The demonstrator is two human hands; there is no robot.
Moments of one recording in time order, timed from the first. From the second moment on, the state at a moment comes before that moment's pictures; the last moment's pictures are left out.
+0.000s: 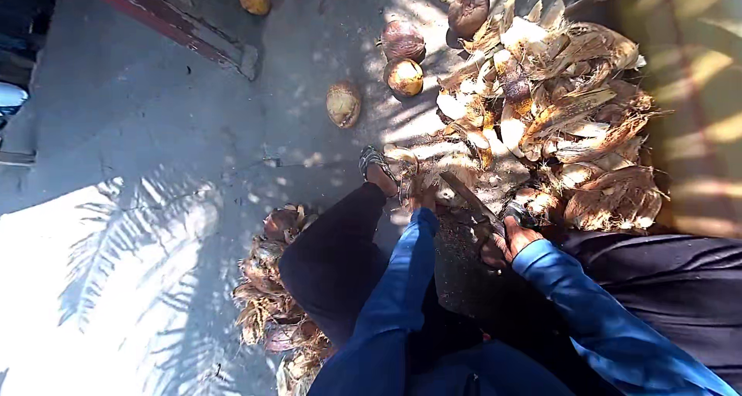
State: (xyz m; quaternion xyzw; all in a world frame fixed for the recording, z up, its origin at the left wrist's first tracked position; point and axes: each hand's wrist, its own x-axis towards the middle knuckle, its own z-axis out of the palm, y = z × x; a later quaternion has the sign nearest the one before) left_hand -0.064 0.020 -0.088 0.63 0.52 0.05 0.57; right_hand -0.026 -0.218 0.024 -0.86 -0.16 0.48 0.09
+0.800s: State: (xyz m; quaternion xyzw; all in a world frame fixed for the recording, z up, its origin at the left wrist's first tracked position) left_hand -0.019 -0.004 0.003 0.76 0.50 -0.23 0.34; right_hand -0.033 -0.206 0.030 -0.86 -0.19 0.47 0.02
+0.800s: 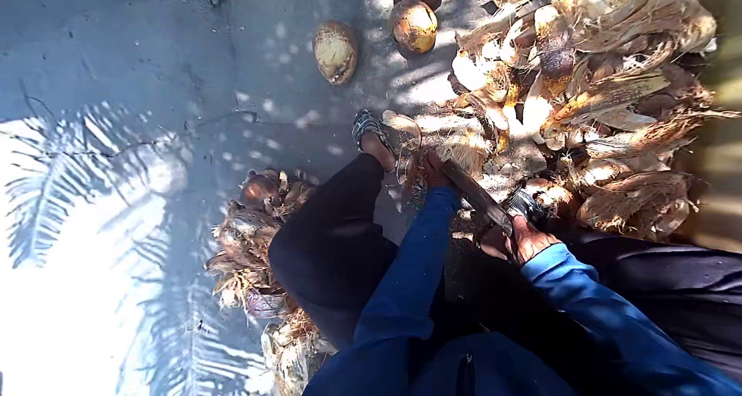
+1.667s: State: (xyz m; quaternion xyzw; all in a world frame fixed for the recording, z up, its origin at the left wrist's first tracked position) left_hand -0.025 0.001 -0.030 0.80 0.47 -0.20 0.32; right_hand 0.037 -0.117 0.004 -0.85 -0.11 0.52 0.00
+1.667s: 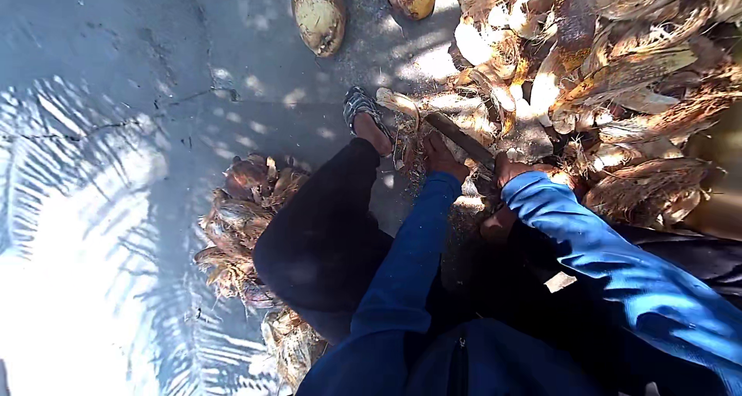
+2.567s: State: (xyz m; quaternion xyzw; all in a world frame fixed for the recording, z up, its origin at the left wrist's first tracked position) left_hand -0.029 0.005 -0.036 0.80 0.46 -0.17 0.35; right_hand 0.126 -0.104 -0.094 -0.87 -0.17 0.45 0.10
